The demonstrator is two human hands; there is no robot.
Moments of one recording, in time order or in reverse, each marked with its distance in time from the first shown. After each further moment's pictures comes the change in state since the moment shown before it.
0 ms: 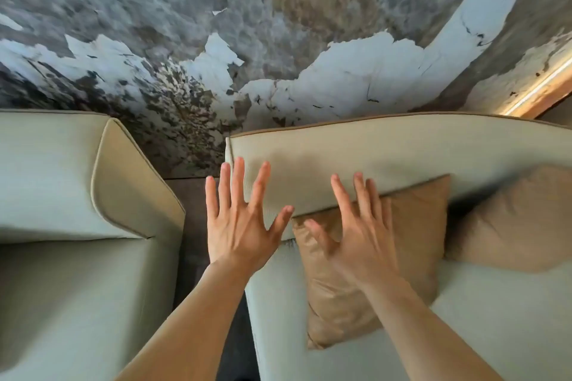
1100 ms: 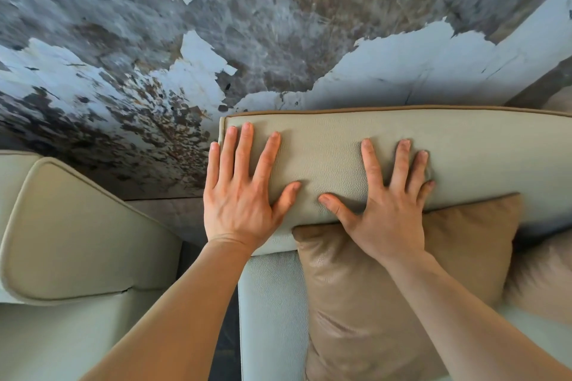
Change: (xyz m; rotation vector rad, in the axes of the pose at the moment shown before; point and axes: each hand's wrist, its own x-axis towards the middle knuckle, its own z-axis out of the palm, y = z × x) left_hand 0.169 -0.015 0.082 0.094 0.347 0.142; right_hand 0.190 0.045 0.063 0.040 0.215 0.026
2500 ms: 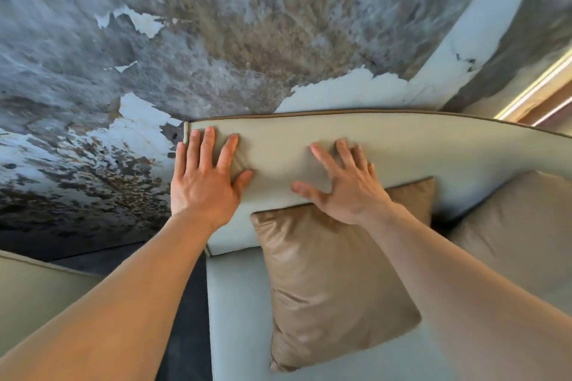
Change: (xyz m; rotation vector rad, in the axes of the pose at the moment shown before) left_hand 0.110 0.003 0.000 0.017 -0.474 0.002; right_hand 0.088 0.012 -0.065 -0.026 -0.454 0.070
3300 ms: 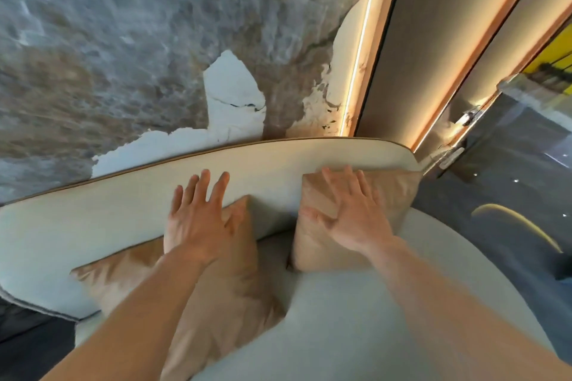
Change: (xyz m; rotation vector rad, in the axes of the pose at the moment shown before) left_hand -0.076 0.351 -0.101 -0.093 -0.035 0.268; right_hand -0.209 0.318 -0.151 0.053 0.257 0.252
